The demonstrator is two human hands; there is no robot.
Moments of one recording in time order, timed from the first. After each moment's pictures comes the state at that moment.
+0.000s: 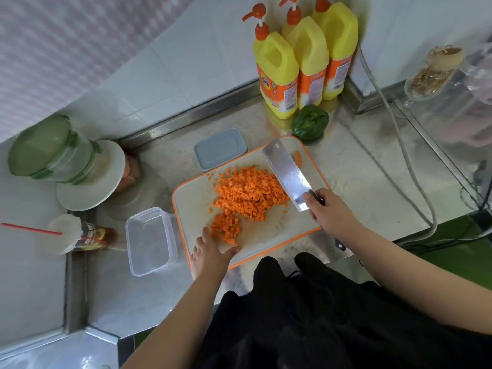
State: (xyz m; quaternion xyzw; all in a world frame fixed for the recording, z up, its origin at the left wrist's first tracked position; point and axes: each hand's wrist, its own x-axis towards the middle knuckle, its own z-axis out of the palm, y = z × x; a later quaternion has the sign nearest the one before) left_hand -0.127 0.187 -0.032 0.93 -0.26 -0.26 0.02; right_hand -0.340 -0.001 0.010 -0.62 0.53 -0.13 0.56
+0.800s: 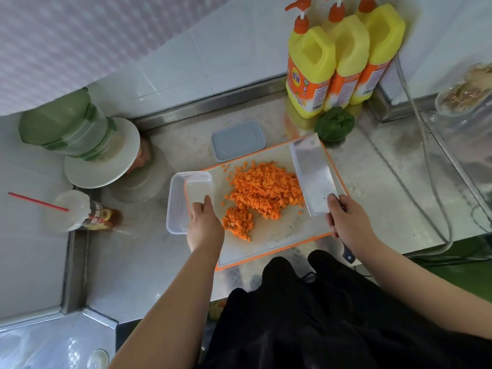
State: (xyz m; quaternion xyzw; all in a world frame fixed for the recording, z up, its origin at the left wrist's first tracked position) left_hand -0.079 0.165 -0.019 0.94 -0.30 -0.15 0.08; right_hand -0.325 0.014 0.015 -0.59 0.58 -0.16 0.55
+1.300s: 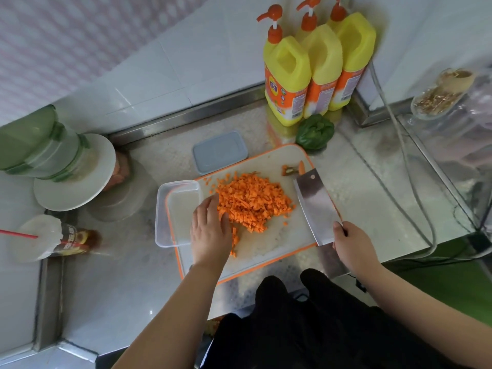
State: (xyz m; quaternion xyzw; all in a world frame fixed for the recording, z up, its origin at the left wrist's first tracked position) left_hand -0.109 0.134 -0.021 0.85 -0.43 -0.05 0.29; right_hand -0.368 0.012 -0.021 -0.61 0.67 -0.05 0.43
